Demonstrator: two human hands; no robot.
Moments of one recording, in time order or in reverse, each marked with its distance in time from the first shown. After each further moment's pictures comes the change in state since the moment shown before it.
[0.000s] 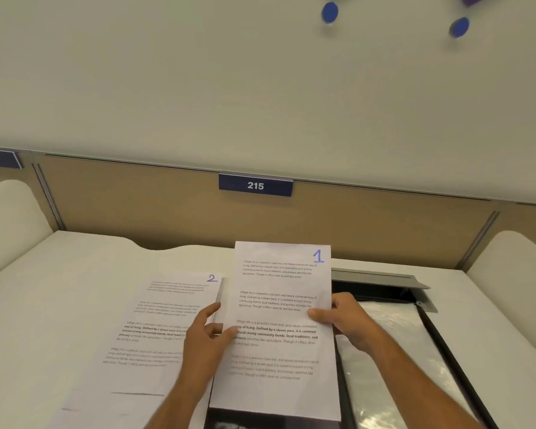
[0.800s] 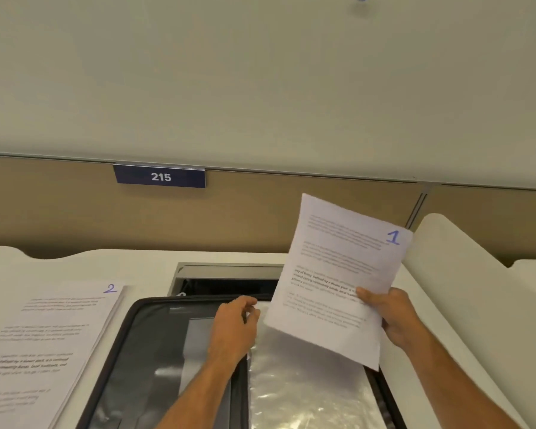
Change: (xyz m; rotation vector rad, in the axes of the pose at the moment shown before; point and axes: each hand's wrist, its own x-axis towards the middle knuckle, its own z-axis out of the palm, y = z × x) left_hand 0.025 0.018 0.253 0.462 -0.110 0.273; right_hand -0.029 0.074 -0.250 0.397 0.429 -0.078
